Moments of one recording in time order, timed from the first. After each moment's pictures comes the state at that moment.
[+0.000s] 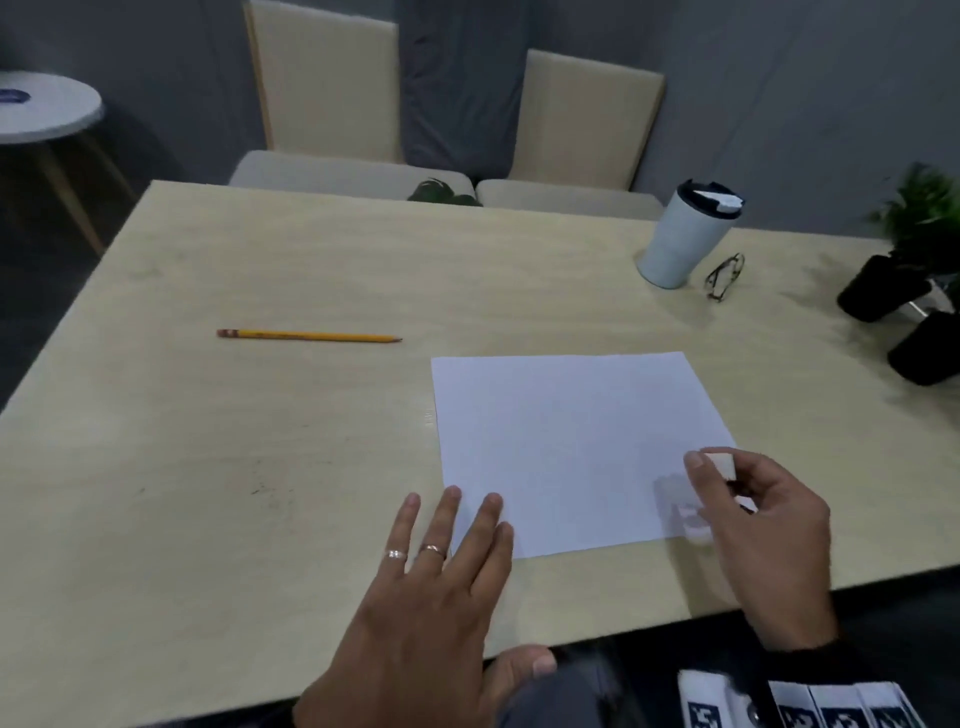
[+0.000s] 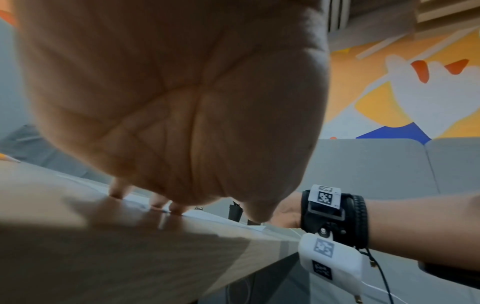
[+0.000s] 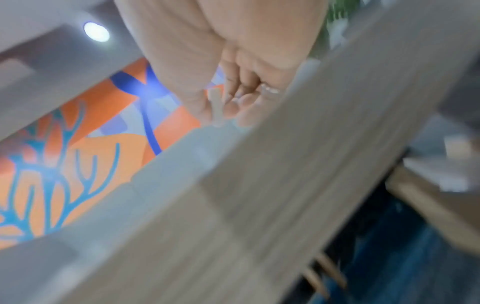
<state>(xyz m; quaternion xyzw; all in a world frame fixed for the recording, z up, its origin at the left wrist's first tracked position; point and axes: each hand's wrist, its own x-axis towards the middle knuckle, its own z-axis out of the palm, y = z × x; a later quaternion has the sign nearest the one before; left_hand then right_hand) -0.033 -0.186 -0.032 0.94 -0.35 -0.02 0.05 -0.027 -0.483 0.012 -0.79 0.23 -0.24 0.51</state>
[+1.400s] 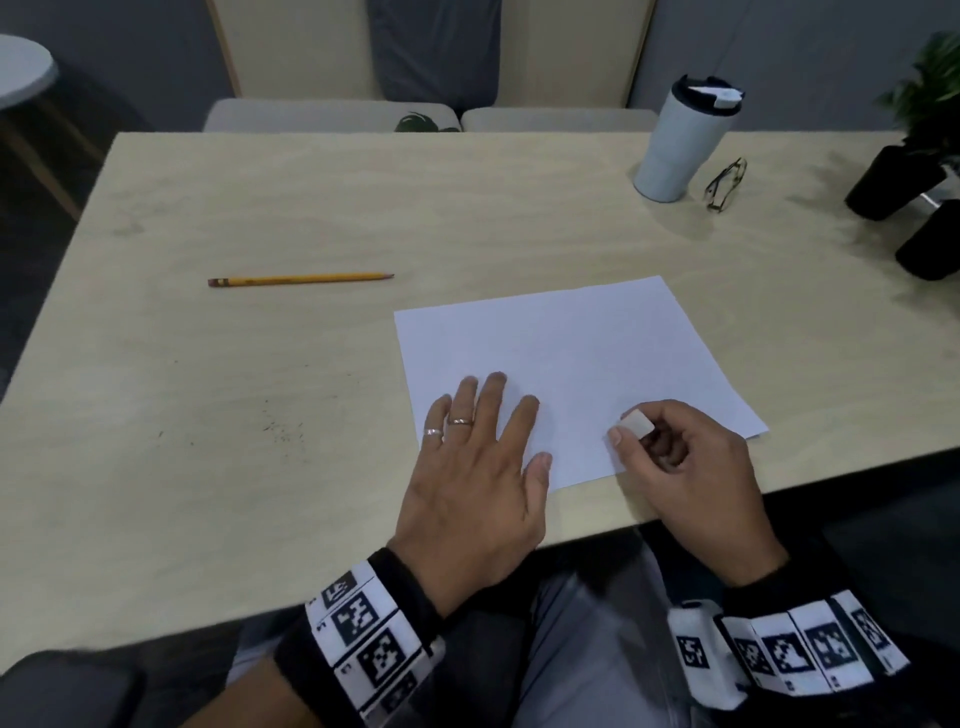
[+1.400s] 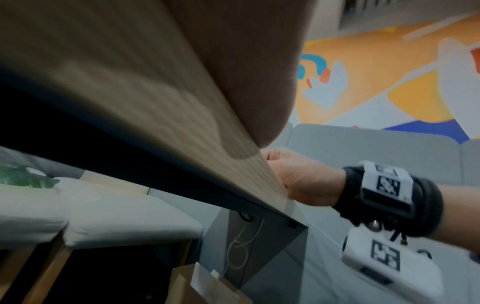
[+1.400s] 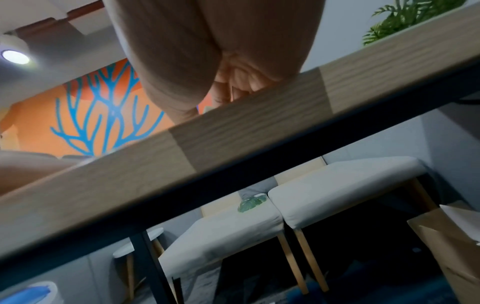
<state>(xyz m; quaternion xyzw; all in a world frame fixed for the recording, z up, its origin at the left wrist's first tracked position) -0.011 -0.222 -0.014 0.96 -0.25 -0.02 0.15 -0.055 -0.446 -0.009 -0.89 0.08 -0.16 0.41</state>
